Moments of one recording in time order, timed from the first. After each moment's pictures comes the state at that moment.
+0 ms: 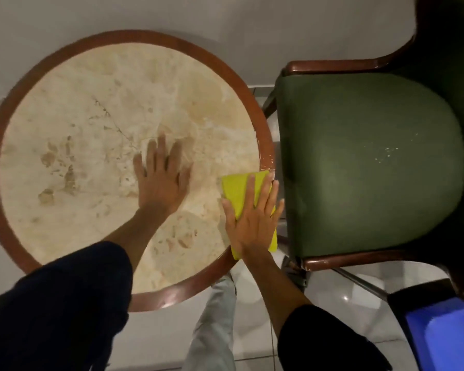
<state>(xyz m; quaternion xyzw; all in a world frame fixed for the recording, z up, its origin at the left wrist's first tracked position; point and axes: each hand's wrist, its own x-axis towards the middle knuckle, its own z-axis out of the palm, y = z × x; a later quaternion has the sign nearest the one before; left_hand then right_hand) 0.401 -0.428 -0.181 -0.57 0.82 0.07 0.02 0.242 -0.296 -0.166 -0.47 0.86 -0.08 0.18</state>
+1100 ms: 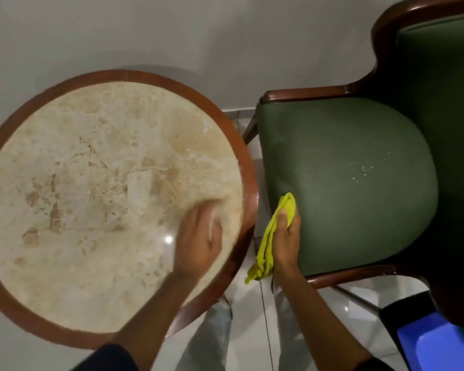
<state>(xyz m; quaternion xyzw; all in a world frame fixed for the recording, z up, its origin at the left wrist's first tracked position) 0.325 -0.355 -0.128 -0.53 0.76 0.33 -0.17 0.163 -0.292 -0.137 -0.04 0.85 -0.39 0.36</state>
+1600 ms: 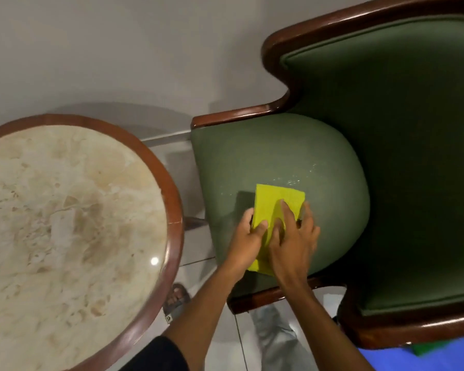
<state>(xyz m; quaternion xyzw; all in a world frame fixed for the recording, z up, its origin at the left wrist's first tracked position) 0.068 -0.311 -0.097 -0.52 0.47 0.71 -0.06 -0.007 -0.246 -0.089 -0.30 0.92 -0.18 0.15</state>
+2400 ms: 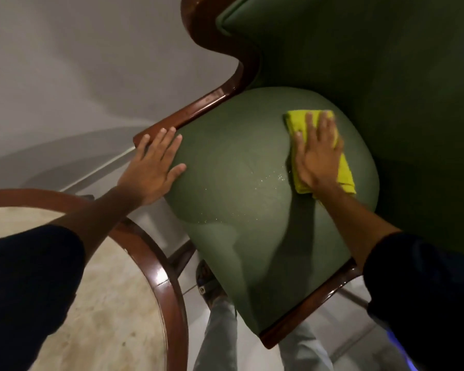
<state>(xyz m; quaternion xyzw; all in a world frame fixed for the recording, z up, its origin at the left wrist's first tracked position) 0.079 -0.592 -0.220 -0.16 0.98 0.07 0.11 -0.177 -0.336 -0.186 -0.24 0.96 -0.10 0.12</state>
